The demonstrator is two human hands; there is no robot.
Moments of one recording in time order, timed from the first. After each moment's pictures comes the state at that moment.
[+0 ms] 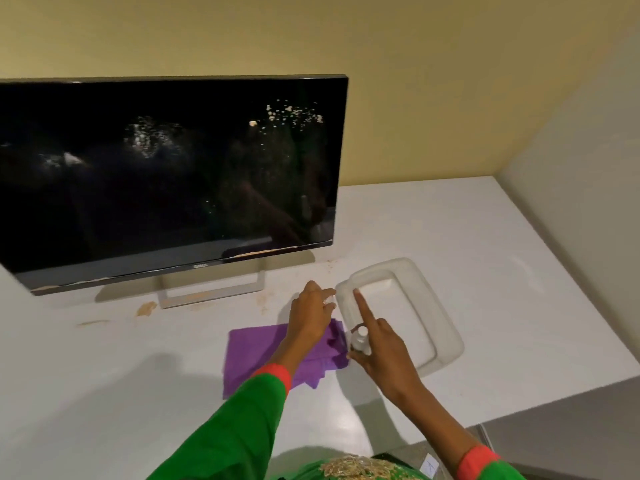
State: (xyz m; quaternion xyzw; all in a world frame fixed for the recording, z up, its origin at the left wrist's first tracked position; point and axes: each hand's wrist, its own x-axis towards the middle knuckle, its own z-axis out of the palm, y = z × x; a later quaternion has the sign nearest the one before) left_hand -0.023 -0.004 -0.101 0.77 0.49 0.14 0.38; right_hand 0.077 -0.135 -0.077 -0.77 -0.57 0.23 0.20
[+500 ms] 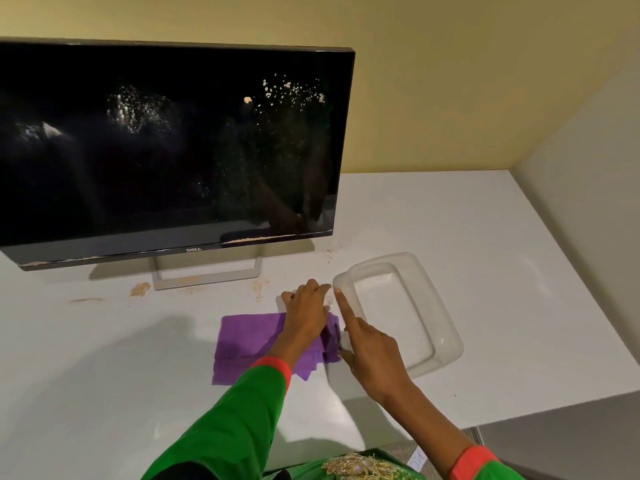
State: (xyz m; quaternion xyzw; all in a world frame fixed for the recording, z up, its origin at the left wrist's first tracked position) left_hand -0.015 -0.011 -0.126 0.82 0.50 0.07 0.29; right_hand 0.073 -0.132 -0.080 -0.74 -0.65 0.14 0.09
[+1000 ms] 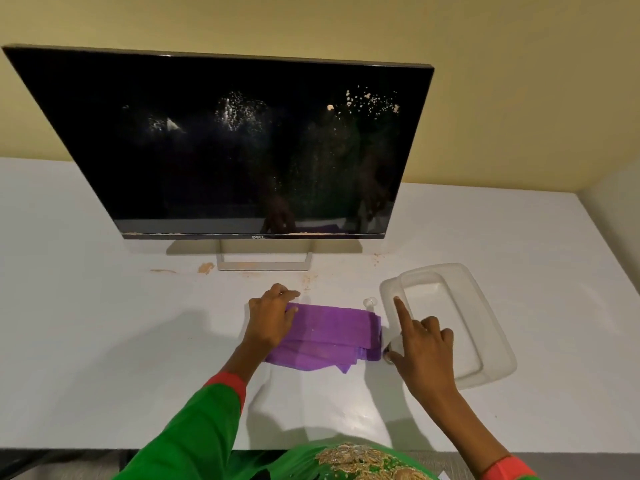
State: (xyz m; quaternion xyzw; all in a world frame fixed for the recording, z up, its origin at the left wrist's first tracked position) left_hand -0.157 -0.003 -0.116 0.77 0.57 0.09 0.27; right_hand 0.069 -0.131 -0.063 -0.80 -0.59 0.06 -0.01
